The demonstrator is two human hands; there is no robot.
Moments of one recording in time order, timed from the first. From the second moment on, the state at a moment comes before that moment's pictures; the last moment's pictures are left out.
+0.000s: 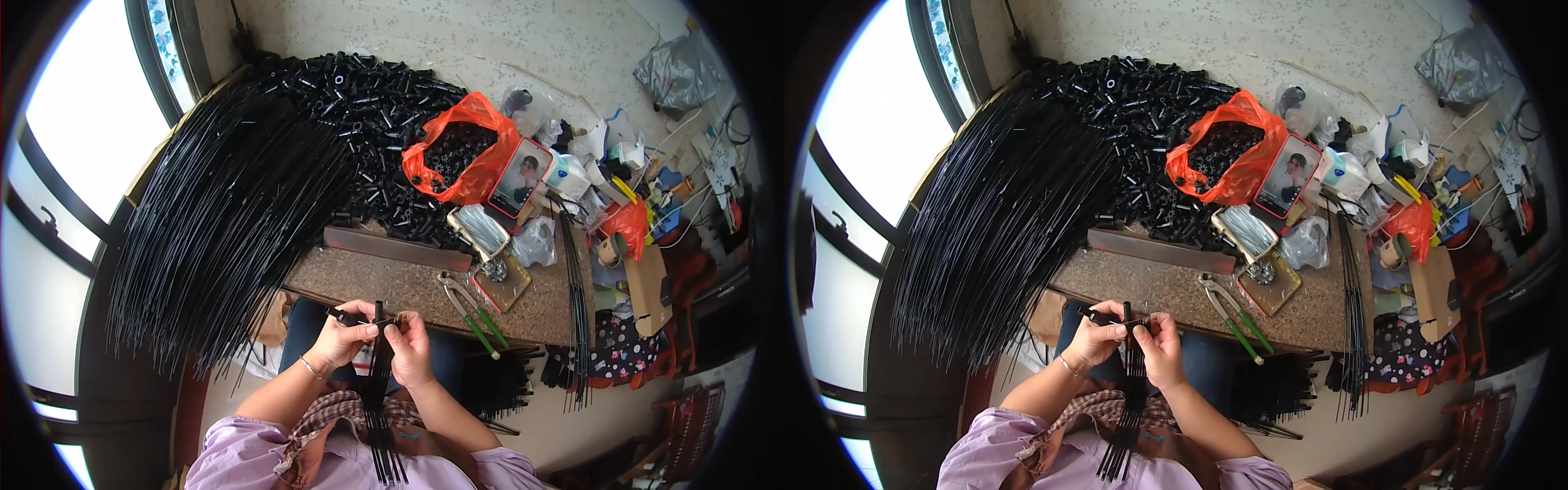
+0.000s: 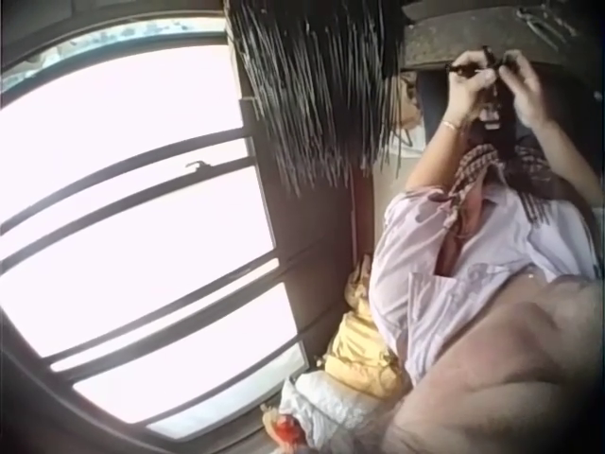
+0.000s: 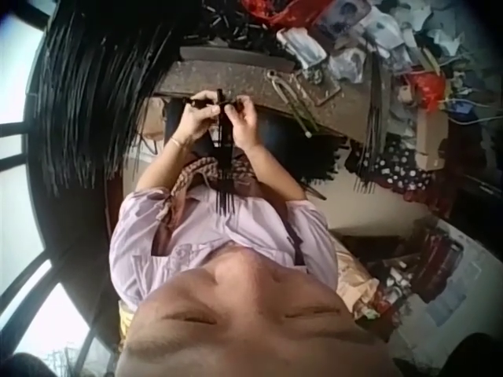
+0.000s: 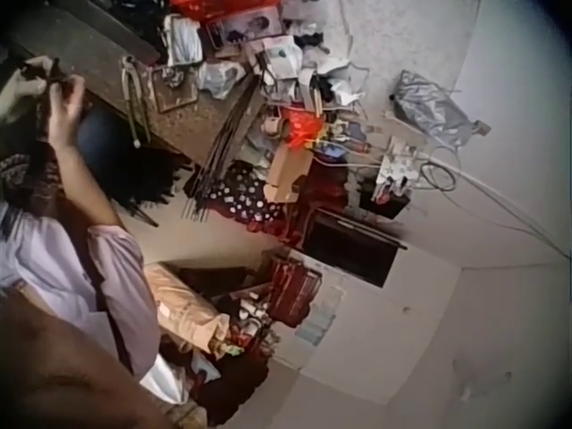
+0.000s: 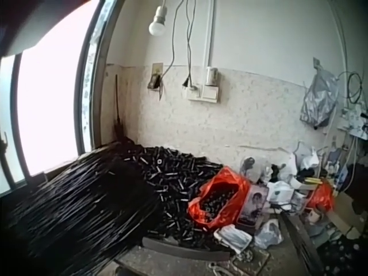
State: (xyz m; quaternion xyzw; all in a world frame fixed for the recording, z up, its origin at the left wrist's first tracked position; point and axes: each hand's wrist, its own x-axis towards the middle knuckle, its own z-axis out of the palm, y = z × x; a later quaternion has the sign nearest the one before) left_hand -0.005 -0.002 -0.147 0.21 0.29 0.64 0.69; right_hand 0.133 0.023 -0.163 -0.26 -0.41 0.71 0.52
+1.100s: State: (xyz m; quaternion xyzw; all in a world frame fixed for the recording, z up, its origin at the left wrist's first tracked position) left_hand -0.046 0.023 -0.137 0.50 0.25 0.48 0.68; right_hand 0.145 0.029 -0.160 -0.13 -0.24 0.92 0.27
